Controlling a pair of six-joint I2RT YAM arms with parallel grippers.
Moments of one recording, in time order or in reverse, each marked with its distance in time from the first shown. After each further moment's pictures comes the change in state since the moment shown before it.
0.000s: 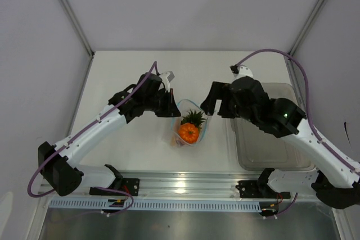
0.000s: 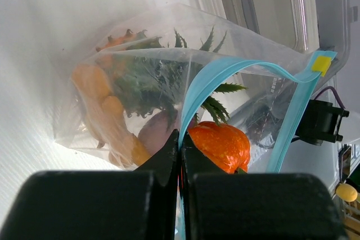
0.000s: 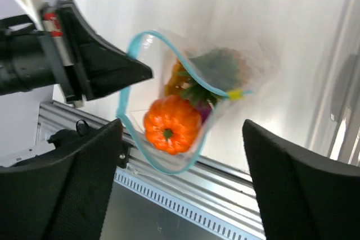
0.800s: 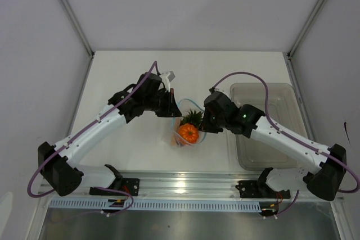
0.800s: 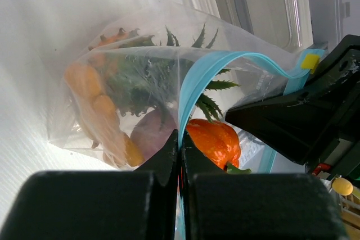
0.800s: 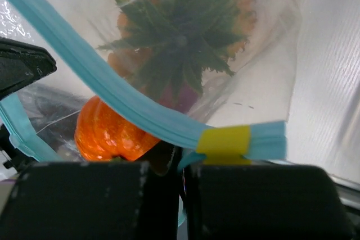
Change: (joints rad) left arm 0.000 0.000 0.006 0.002 0.026 0.001; right arm -0.026 0.087 -0.357 0.164 -0.164 0.159
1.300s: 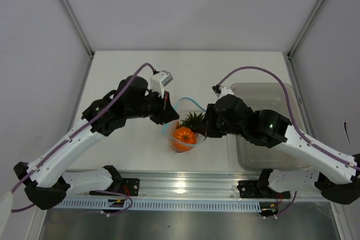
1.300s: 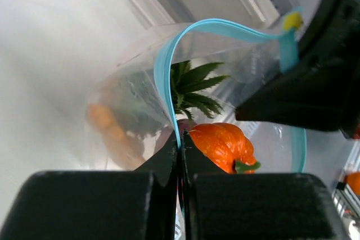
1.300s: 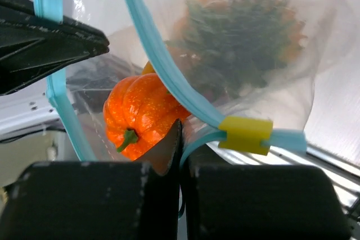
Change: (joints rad) left arm -0.113 -0.162 0.125 -0.114 -0.035 0.172; right arm 0.168 -0.099 0.208 -0.118 0.055 0.014
